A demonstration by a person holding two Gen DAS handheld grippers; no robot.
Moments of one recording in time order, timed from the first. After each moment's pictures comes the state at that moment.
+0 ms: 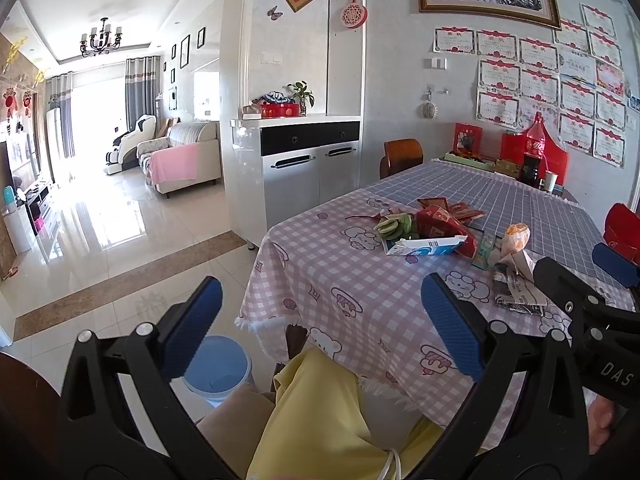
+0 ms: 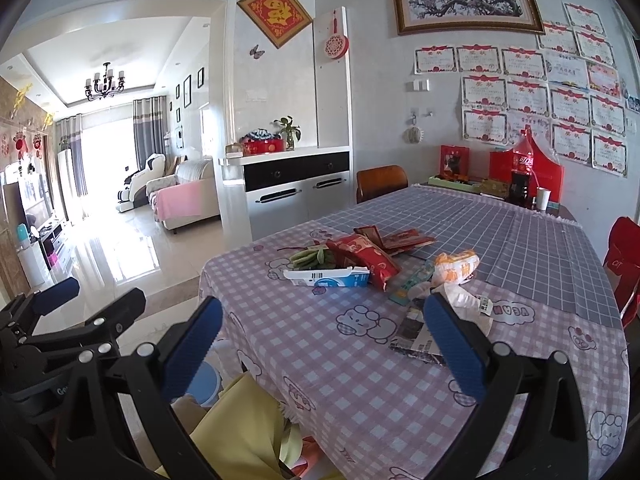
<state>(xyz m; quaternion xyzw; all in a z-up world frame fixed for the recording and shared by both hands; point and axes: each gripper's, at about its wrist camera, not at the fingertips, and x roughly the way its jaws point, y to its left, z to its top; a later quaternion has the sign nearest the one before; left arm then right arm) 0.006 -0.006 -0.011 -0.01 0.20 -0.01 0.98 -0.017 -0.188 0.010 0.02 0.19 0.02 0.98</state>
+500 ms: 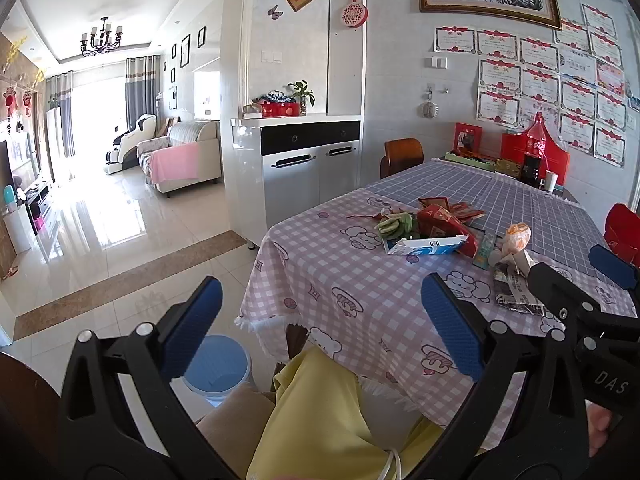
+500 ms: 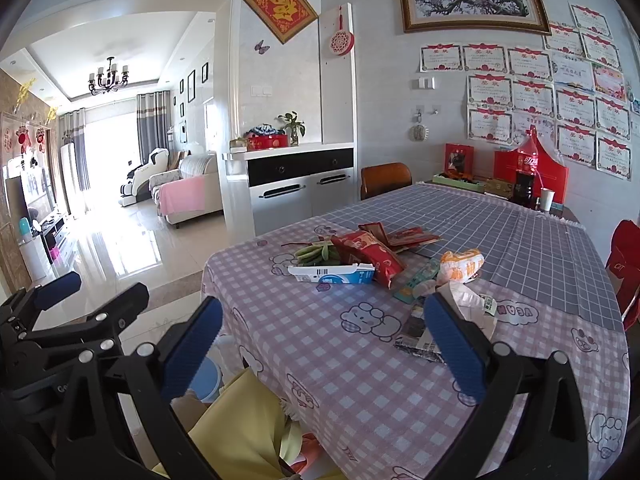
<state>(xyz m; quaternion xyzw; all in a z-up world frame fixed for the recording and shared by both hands) 0.007 -0.007 -0.012 -0.01 0.20 -0.01 0.98 -0.015 -0.184 0.009 0.01 0.20 0.03 0.98</state>
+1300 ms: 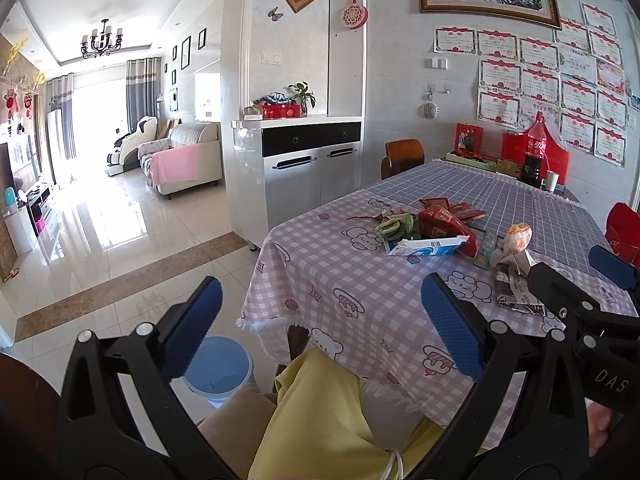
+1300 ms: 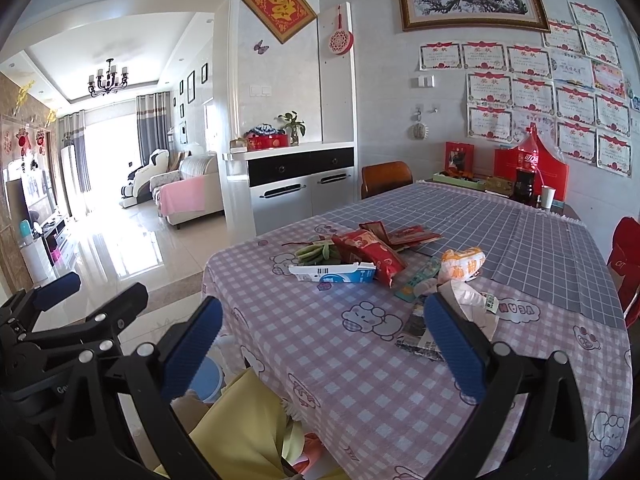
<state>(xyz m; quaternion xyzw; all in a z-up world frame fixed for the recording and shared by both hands) 0.007 -0.006 -0.011 -0.01 0.20 -0.01 0.98 -0.014 -0.184 0.009 0.02 0.20 0.03 0.98</state>
